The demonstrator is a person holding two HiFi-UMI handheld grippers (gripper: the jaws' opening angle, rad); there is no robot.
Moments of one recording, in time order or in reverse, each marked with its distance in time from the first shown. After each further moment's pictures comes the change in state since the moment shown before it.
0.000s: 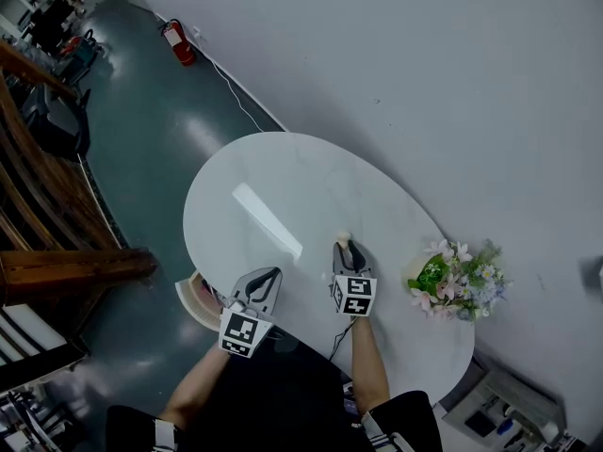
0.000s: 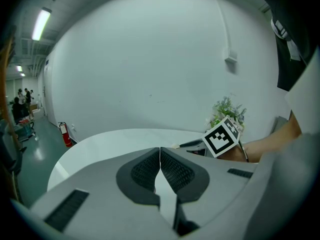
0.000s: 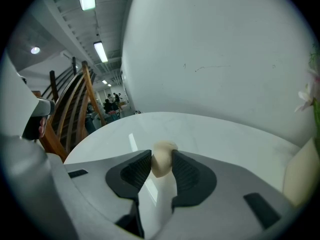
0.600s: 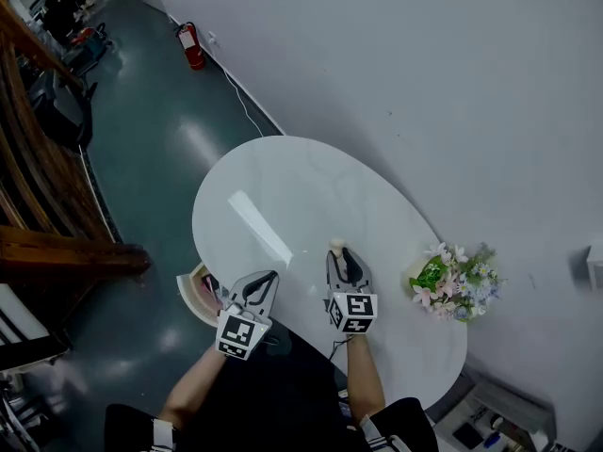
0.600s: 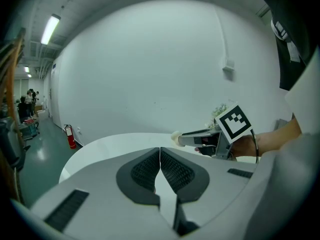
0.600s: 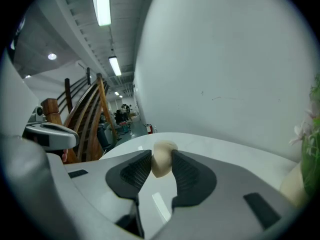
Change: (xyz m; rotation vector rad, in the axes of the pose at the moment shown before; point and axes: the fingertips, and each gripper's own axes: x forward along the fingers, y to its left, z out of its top) left arm -0.055 0.005 -0.007 -0.015 -0.076 0.039; right arm -0.066 0.075 0.053 -0.044 -0.157 0.102
